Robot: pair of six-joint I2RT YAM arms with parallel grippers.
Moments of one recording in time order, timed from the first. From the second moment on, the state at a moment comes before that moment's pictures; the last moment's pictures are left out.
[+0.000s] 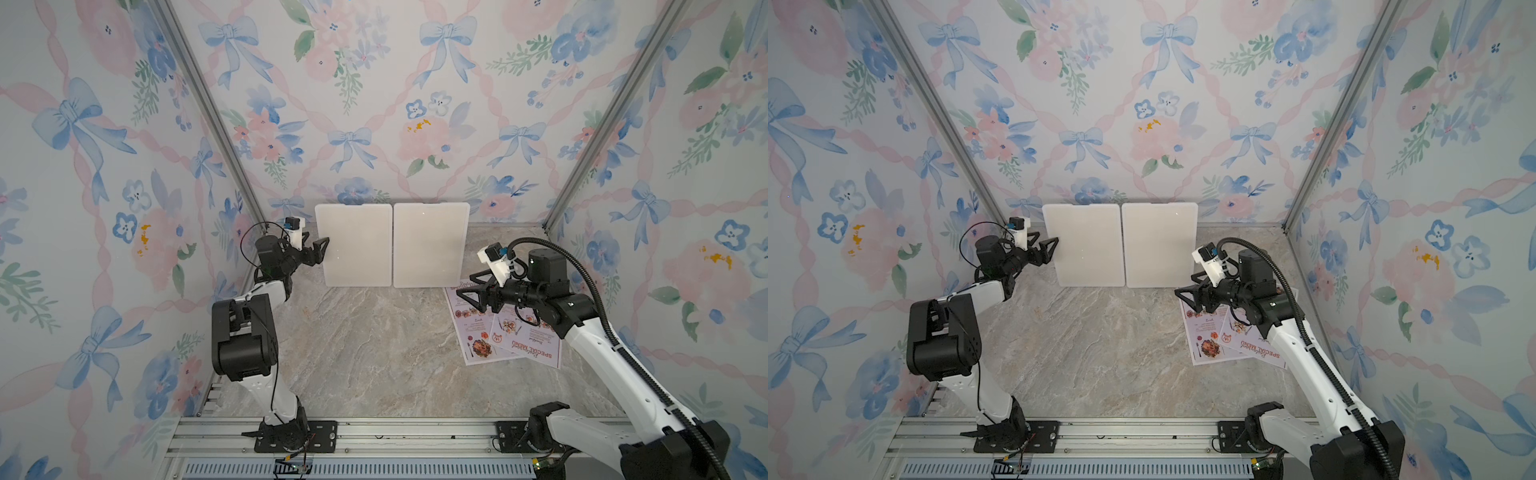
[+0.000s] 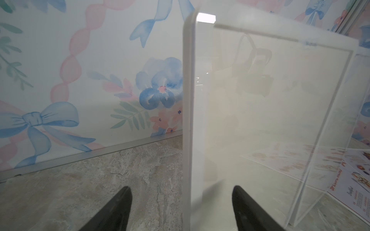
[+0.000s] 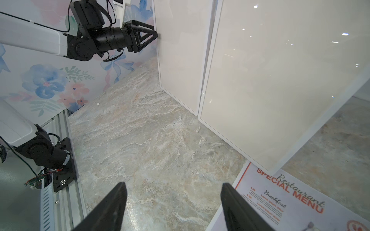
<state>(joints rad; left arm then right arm) 0.19 1.79 1.03 0.57 0.68 0.02 0.26 1.11 1.00 -0.48 -0.68 -0.15</state>
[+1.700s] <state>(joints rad) 0.19 1.74 0.96 0.70 1.03 -0.10 0.27 1.23 1.00 -0.42 -0.75 -0.25</state>
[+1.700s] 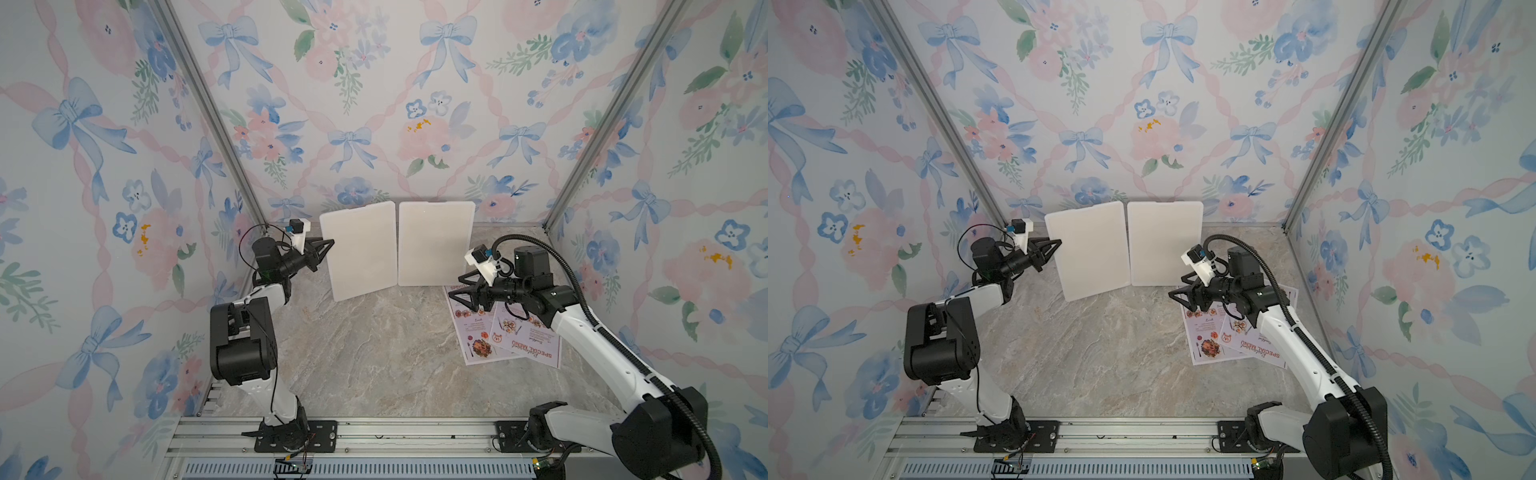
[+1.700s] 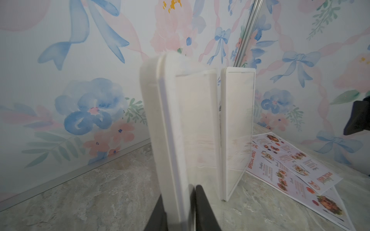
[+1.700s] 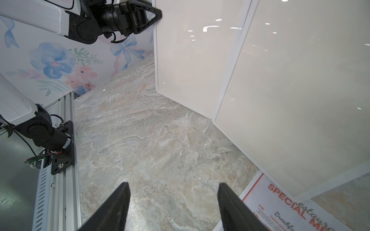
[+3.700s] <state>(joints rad) 0.03 1.27 0.51 0.72 1.00 -0.12 0.10 1.10 0.99 -0.50 -0.54 0.01</state>
